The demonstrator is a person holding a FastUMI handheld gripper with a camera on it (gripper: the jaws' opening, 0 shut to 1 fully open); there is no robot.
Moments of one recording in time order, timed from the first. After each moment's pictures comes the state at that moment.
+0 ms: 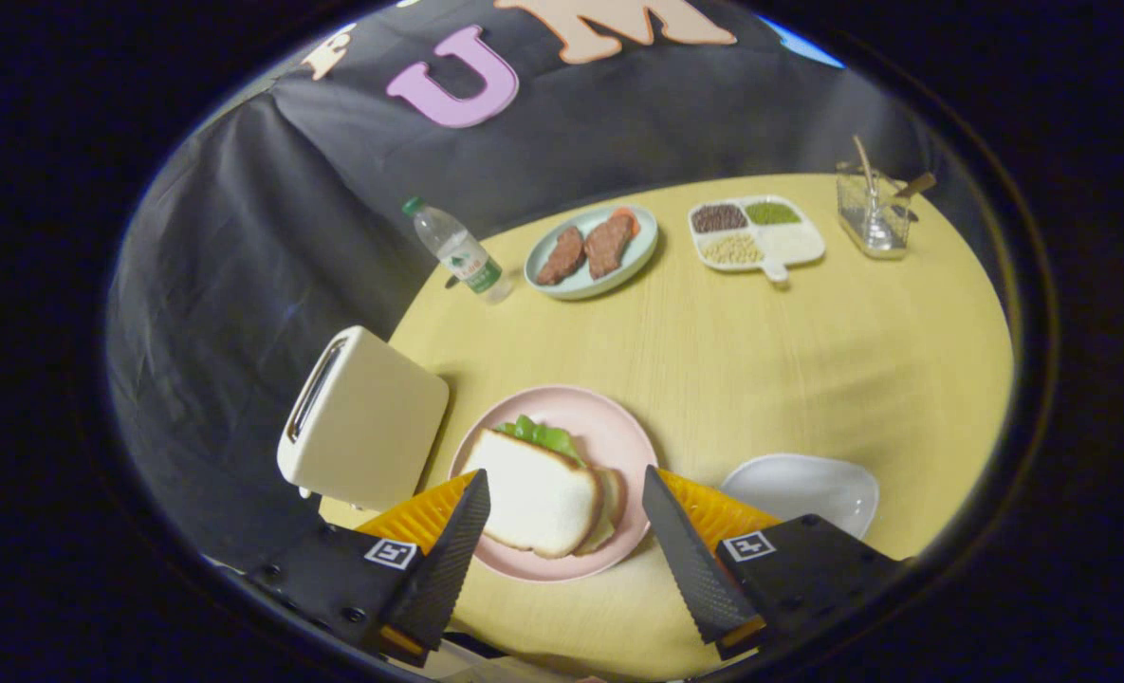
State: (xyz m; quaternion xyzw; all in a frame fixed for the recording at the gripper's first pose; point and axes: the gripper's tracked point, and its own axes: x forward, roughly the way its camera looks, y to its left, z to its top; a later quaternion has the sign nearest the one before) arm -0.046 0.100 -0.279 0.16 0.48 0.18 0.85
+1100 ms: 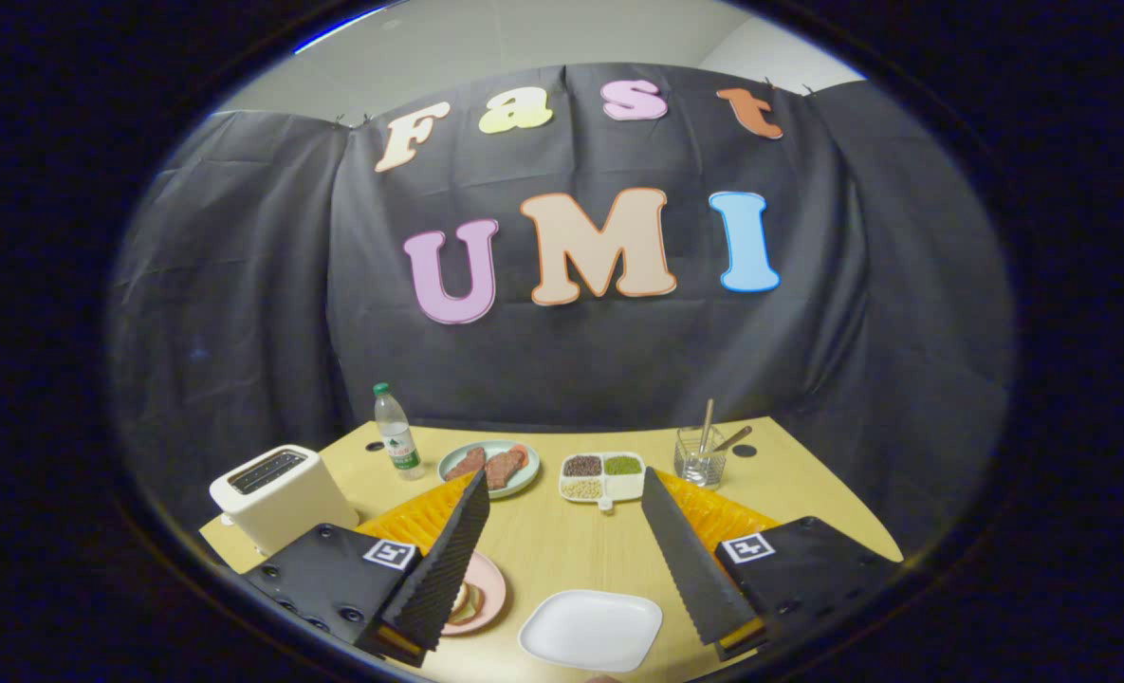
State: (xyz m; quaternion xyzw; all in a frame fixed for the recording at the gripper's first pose) arm -0.025 -0.020 -0.116 0.04 0.15 0.03 0.99
